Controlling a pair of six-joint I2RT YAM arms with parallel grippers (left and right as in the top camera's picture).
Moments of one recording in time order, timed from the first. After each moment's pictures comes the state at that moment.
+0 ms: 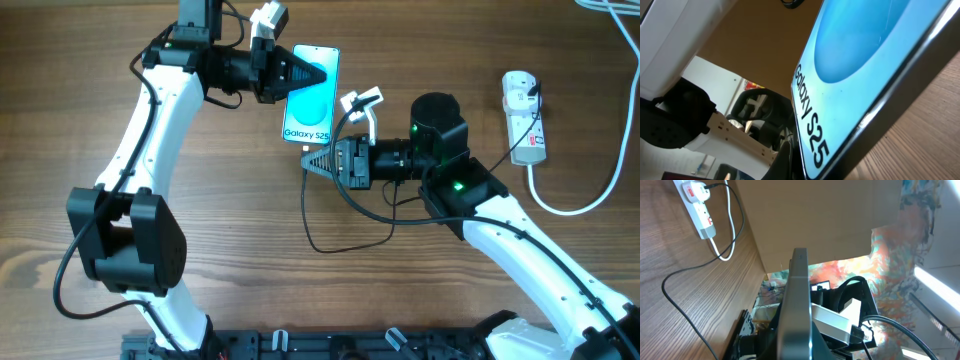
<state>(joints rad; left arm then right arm) -0.13 1.92 1.69 -0.82 1.53 -0.31 0.49 1.37 0.90 0.17 -0.99 0.76</state>
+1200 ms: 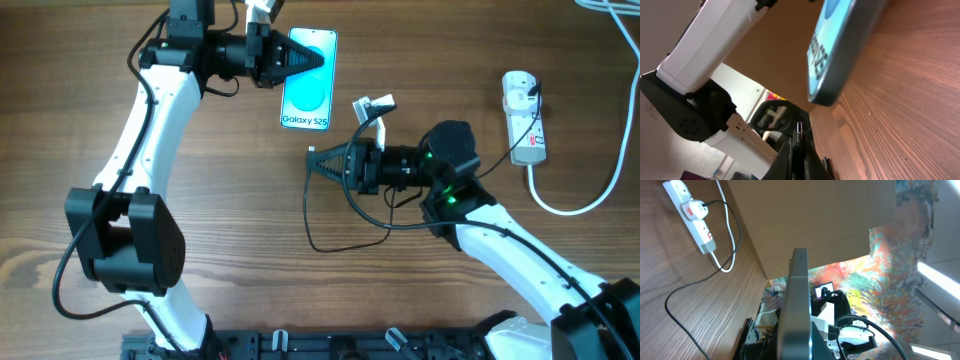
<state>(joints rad) -0.12 1.92 1.69 -0.56 1.54 -0.50 0.46 1.41 0.71 0.74 -1.04 1.02</state>
